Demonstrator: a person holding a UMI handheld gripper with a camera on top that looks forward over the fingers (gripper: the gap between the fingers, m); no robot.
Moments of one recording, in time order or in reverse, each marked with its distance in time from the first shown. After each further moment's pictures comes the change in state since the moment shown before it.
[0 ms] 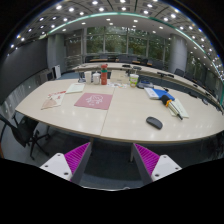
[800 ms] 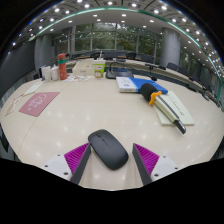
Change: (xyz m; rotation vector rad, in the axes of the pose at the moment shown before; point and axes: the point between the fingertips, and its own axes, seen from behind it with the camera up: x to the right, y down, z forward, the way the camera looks) arm 0.270 -0.024 0.291 -0.010 0.079 0.038
